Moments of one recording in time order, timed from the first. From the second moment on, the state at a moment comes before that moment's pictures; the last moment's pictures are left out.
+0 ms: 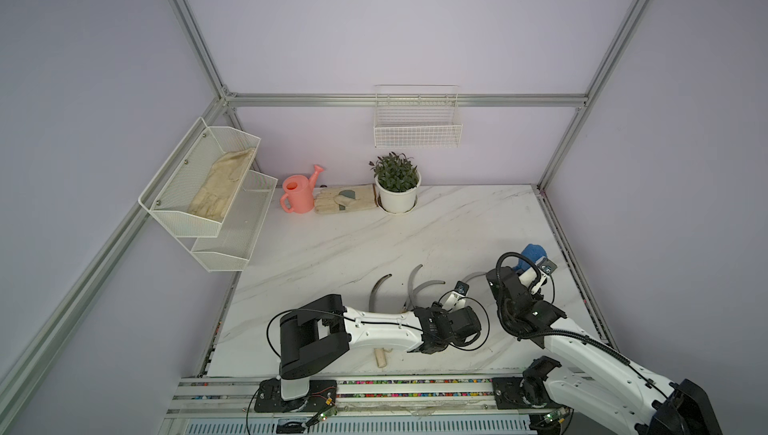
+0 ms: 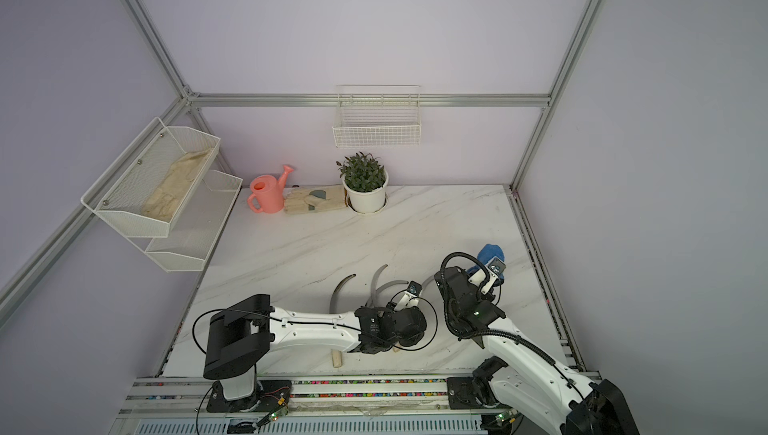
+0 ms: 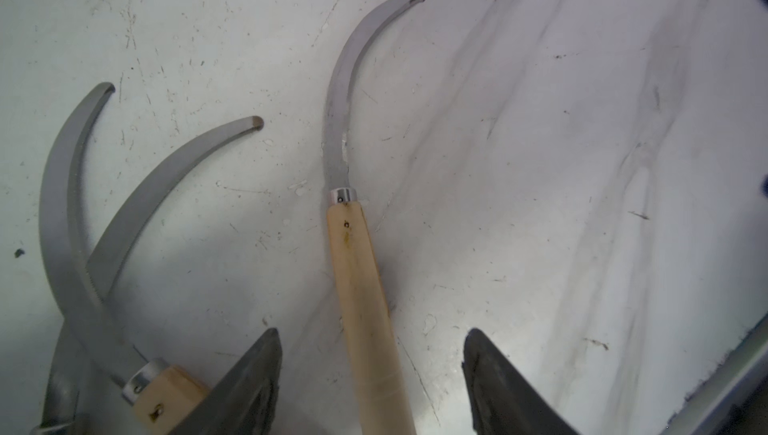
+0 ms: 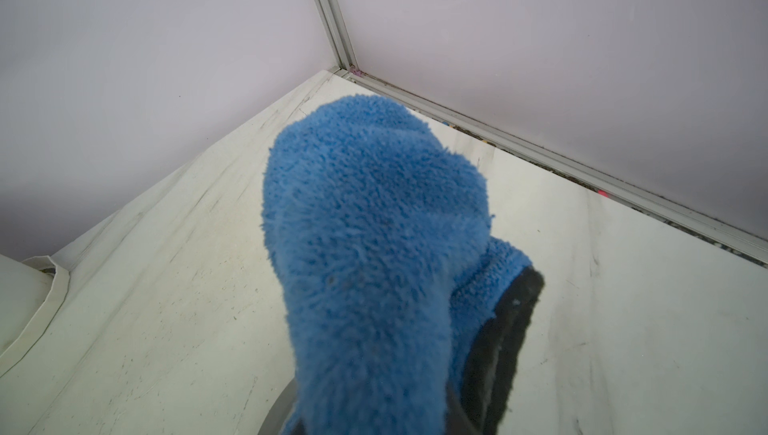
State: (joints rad) left arm -1.31 1.86 1.18 -0.28 -0.46 -0.67; right arm 0.52 0.91 0.49 -0.36 1.01 1.00
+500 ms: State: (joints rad) left arm -1.32 2.03 1.32 -0.40 -0.47 -0.73; right arm 0.52 0.90 0.48 -0.35 1.00 0.99
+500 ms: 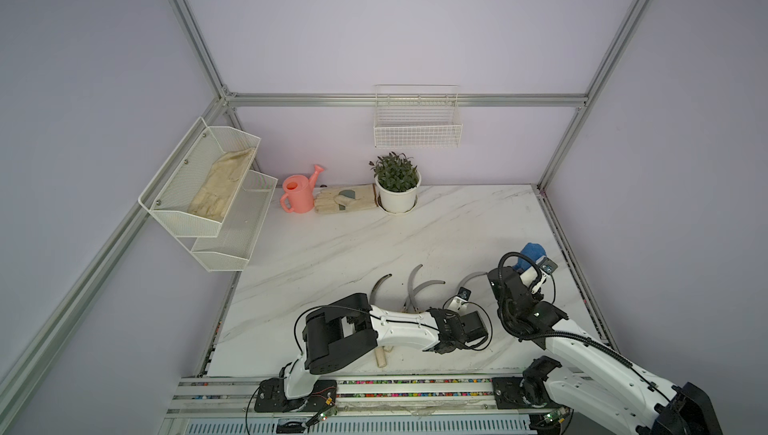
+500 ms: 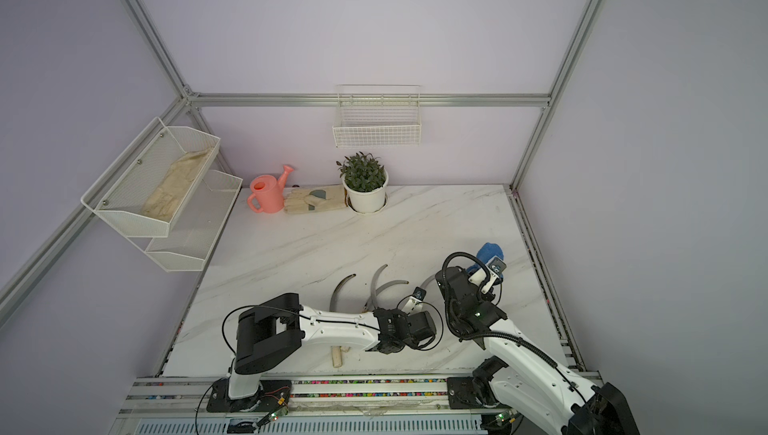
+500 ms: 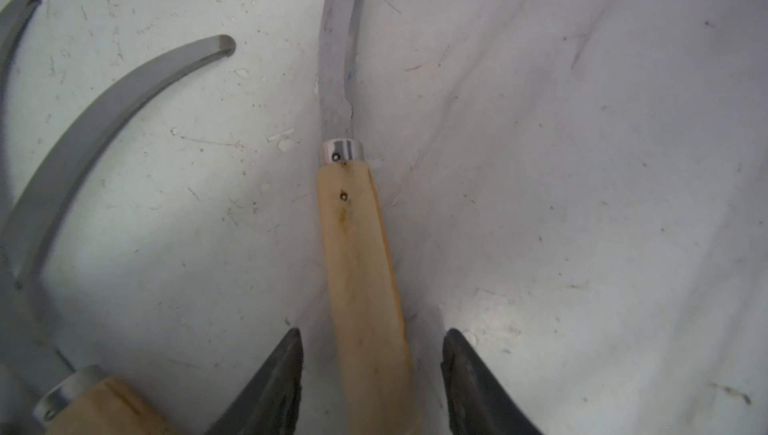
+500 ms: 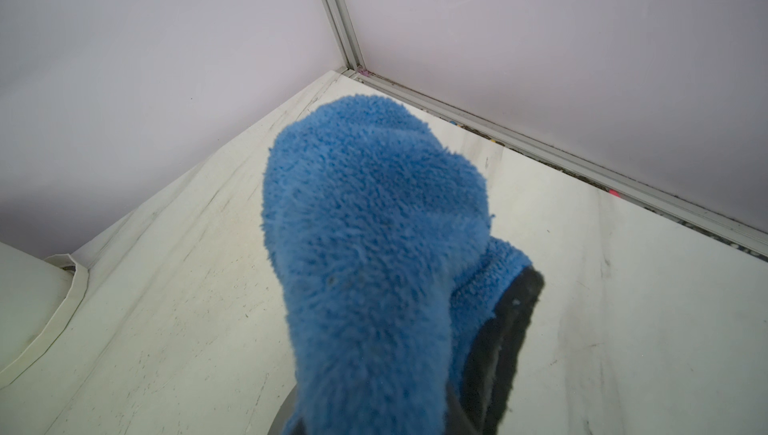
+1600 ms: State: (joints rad) left arm -1.14 2.10 1.38 -0.27 -0.47 -0.42; right arm 0.52 0.88 0.47 -0.33 0.99 0.97
